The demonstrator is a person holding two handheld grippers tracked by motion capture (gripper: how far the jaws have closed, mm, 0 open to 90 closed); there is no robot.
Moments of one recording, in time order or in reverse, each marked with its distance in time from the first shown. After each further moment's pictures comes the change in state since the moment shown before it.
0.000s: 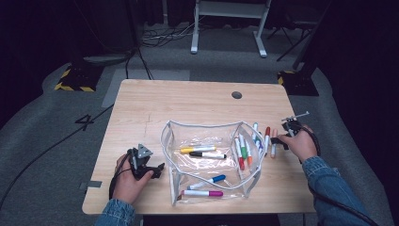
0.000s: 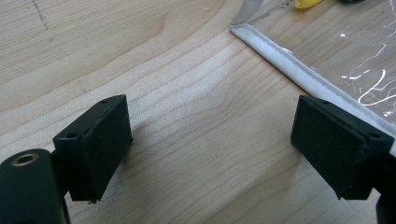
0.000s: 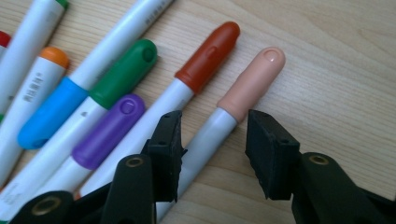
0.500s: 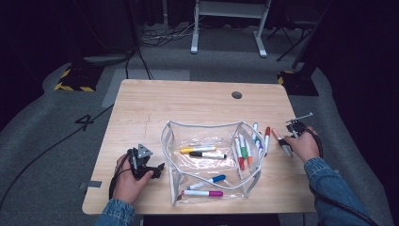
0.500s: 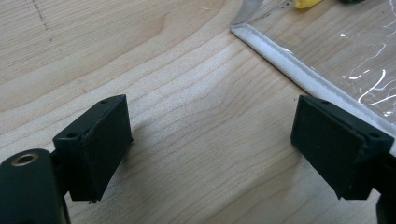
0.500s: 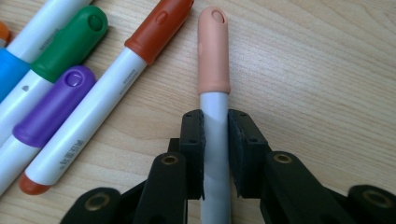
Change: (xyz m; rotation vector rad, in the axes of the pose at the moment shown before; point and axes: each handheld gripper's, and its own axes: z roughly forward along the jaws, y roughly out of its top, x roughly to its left) left arm 0.000 0.000 0.000 0.000 0.000 0.000; right arm -0.015 -0.008 -0.005 0.049 -0.051 0.015
